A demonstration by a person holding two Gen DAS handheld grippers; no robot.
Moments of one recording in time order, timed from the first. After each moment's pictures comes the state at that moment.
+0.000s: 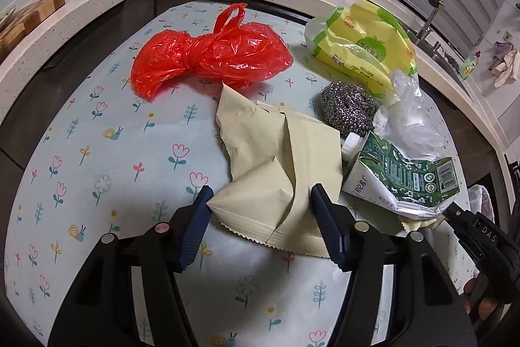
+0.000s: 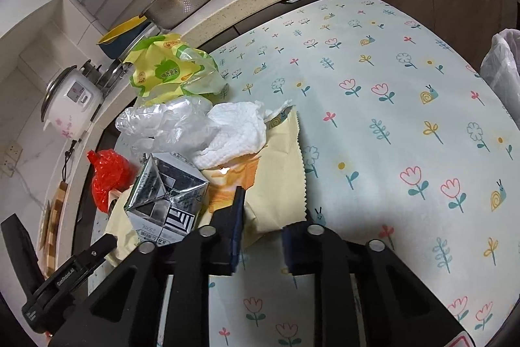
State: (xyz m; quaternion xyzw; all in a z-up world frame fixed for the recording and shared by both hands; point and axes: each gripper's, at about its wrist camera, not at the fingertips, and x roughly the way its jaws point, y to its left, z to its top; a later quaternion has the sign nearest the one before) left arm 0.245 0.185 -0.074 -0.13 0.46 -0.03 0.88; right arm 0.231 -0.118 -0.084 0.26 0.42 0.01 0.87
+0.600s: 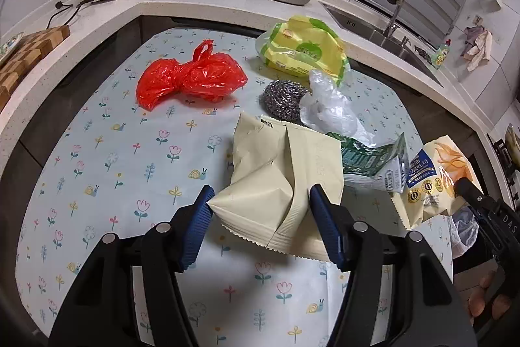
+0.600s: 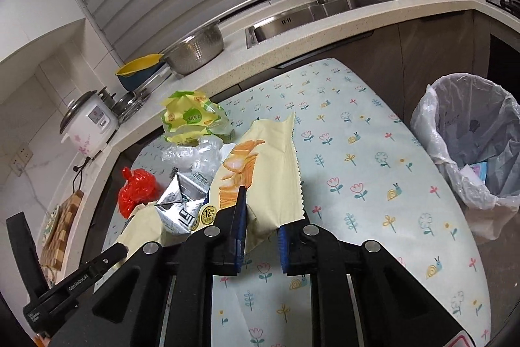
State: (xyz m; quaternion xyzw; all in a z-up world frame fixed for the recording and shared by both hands) left arm 0.169 0.144 -0.020 -0.10 0.43 -0.06 0.90; right arm 0.127 -0.145 -0.004 0.23 0.33 -0.02 0.91
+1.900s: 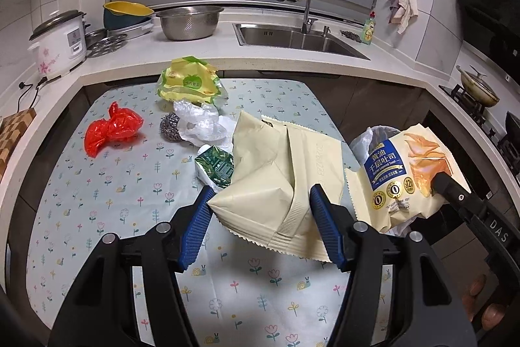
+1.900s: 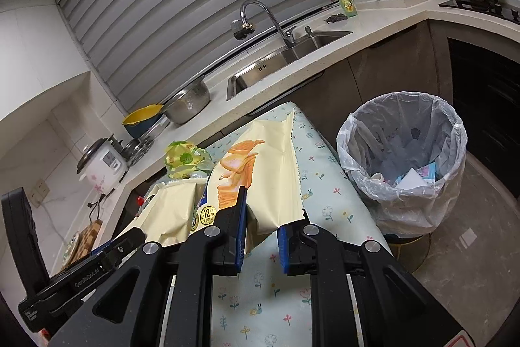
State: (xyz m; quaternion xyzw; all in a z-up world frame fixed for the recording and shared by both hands) left arm 0.080 0.003 0.046 0.01 0.36 -0.16 0.92; right arm -0.007 -0.230 0.033 0.28 0.25 -0.05 0.92
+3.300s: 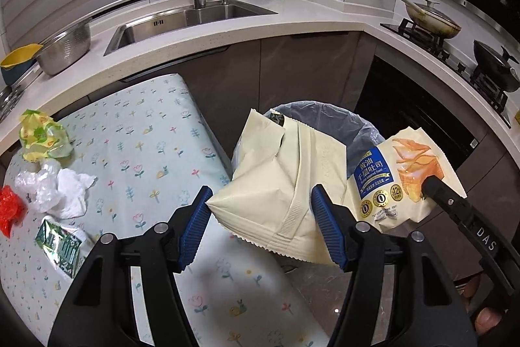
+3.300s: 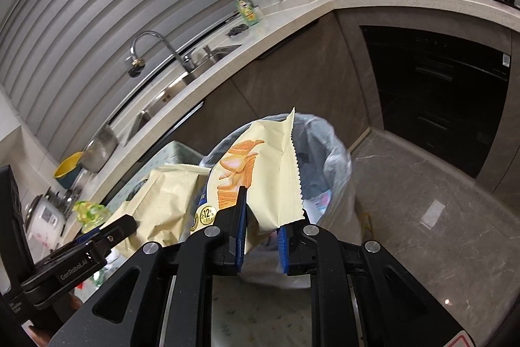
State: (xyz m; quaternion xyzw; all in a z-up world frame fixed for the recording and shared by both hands) left arm 0.140 -0.244 0.000 0.11 0.39 -0.29 0.87; right arm -0.001 -0.426 -0.034 0.32 0.26 -0.20 0.89
